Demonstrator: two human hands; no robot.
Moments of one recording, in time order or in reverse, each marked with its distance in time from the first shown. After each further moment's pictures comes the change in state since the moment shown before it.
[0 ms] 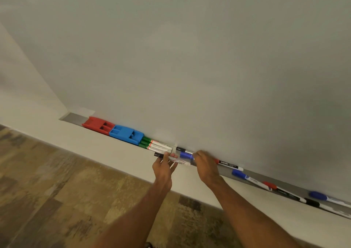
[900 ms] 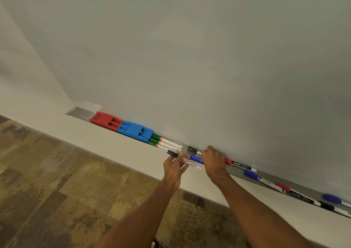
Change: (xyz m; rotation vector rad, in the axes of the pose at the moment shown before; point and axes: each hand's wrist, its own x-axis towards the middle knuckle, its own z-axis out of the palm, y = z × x) left_hand 0.014 0.002 -0.012 0.053 -0.127 -0.118; right_hand 0.015 -0.022 -0.007 -0.305 -0.118 0.101
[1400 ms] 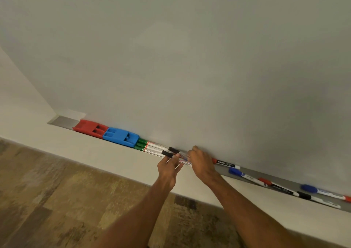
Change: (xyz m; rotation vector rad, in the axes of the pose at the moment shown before) left_hand -0.006 -0.006 0.027 0.038 -0.037 -0.003; right_hand -0.009 0.009 -0.009 0.271 0.074 -0.061
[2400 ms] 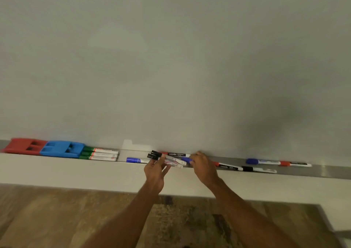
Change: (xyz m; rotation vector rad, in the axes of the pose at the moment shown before) left_hand -0.026 -0.092 0.096 0.005 0.002 -0.079; right_hand -0.095 0.172 0.013 0.211 0.106 0.212
